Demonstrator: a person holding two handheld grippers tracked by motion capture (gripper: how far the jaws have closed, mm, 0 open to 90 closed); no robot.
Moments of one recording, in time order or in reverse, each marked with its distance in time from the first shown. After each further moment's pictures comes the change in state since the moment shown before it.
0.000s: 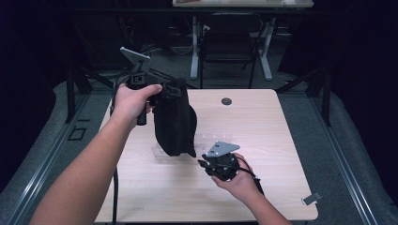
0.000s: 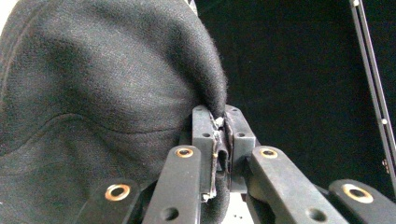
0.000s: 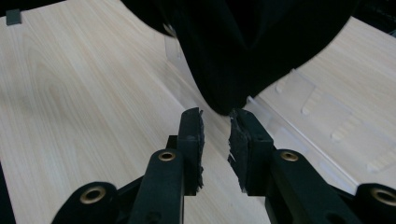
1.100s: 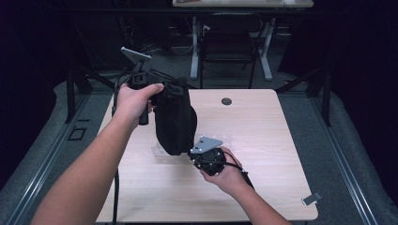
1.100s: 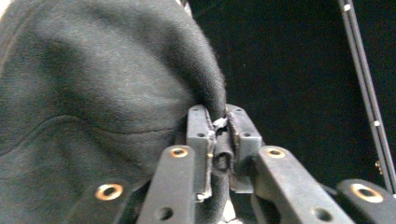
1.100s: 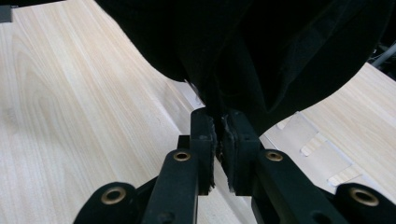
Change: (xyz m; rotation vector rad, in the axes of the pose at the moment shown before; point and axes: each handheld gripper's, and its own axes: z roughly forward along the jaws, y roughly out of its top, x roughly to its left) left arm -0.003 -0.001 0.002 -0.029 -0.029 -0.003; right arm 0.014 0.030 0.016 0.003 -0.037 -0.102
